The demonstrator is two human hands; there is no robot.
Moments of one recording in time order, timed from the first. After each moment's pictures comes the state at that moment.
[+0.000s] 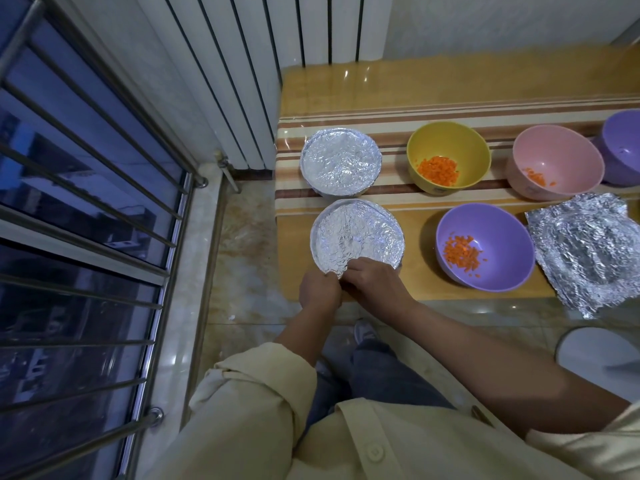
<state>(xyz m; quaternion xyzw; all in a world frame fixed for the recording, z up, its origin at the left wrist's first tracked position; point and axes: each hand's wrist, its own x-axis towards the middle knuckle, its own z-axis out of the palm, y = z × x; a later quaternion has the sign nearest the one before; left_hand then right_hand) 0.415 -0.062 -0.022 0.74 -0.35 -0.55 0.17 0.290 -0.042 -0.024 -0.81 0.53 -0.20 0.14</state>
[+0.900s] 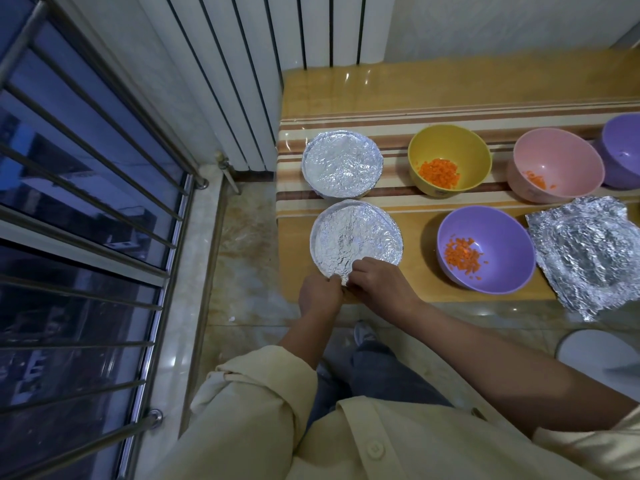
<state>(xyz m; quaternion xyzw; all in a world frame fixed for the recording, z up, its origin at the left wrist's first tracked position) 0.420 -0.057 -0.034 0.73 -0.40 -0.53 0.16 0.284 -0.043 -0.017 -0.83 0.52 -0.18 0.11</state>
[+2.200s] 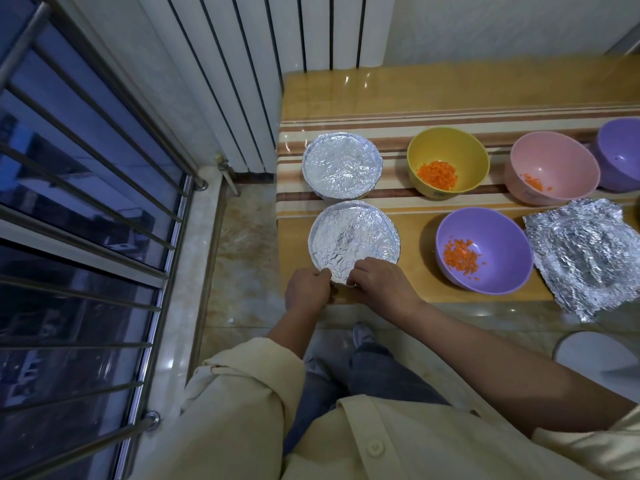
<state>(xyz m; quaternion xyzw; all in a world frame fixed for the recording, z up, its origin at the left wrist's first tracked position) 0.440 -0.070 -0.026 0.72 -0.42 -0.53 0.15 0.284 -0.042 -0.012 -0.82 0.54 -0.17 0.10</state>
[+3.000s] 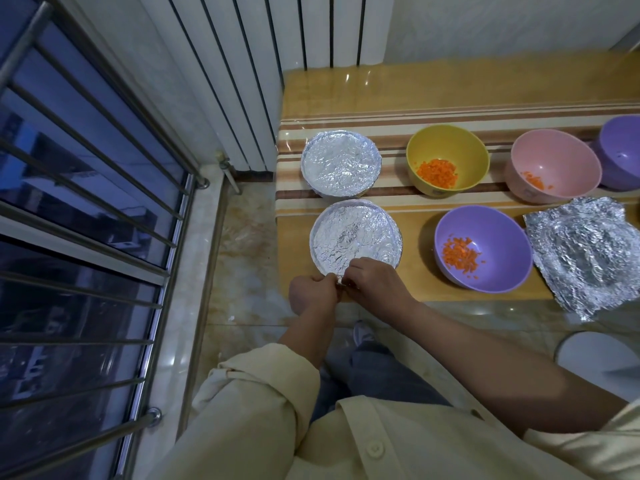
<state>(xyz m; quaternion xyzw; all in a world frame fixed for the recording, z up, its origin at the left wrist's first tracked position) 0.417 -0.050 -0.019 0.77 -0.26 -0.52 0.27 0.288 -0.042 -0.021 -0.81 0.54 -0.20 0.14</state>
